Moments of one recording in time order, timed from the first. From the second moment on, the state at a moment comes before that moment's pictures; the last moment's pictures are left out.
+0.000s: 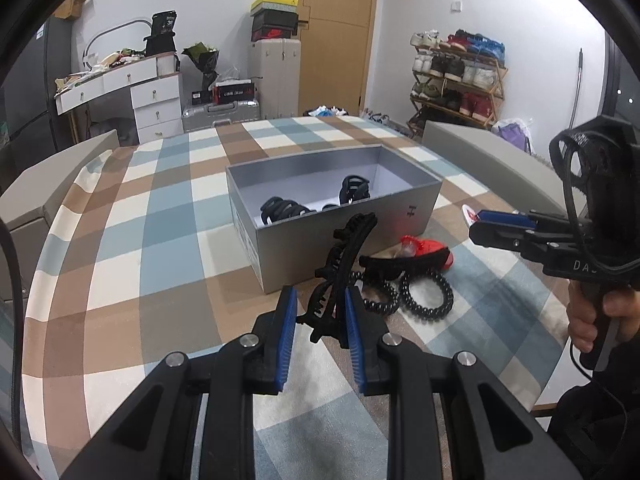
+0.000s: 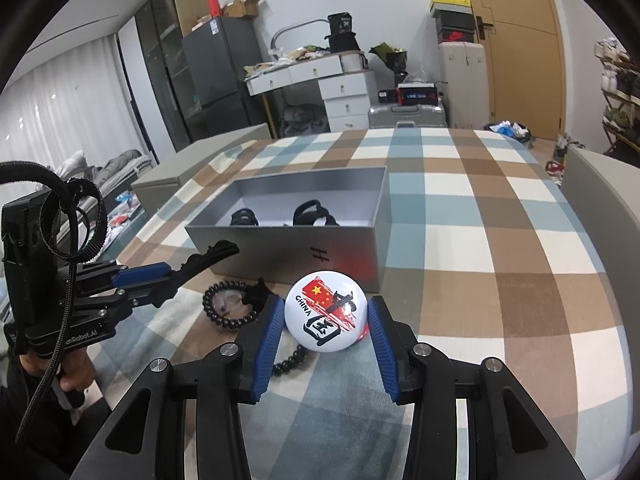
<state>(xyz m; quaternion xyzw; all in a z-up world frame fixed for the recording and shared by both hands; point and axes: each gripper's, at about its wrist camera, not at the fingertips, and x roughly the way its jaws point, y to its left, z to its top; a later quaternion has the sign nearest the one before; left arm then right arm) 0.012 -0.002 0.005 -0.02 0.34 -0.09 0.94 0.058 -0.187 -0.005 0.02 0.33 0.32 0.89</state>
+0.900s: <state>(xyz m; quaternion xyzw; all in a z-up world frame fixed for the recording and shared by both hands) 0.037 0.010 0.041 -0.05 0.27 -0.05 0.96 0.088 -0.184 0.063 0.08 0.29 0.33 0.89</state>
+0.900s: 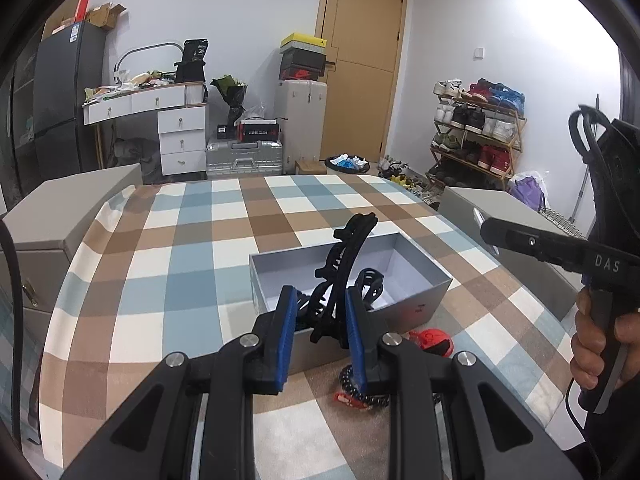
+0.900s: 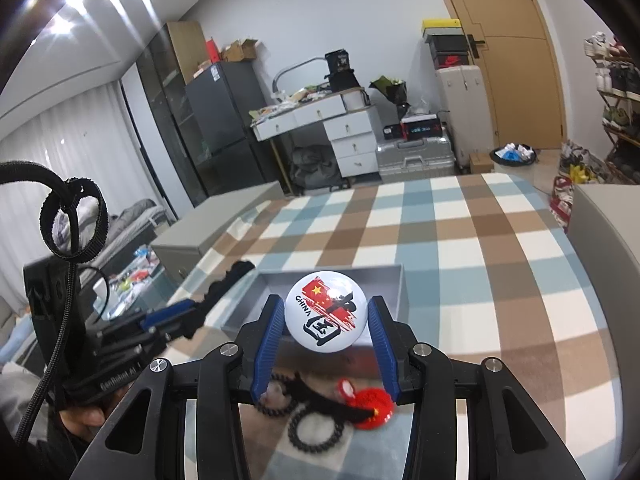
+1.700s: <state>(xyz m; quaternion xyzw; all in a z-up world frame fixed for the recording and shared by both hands) 0.055 0.009 0.019 -0.05 0.30 -0.03 0.95 0.120 -0.174 0.020 0.12 0.34 0.33 0.87</state>
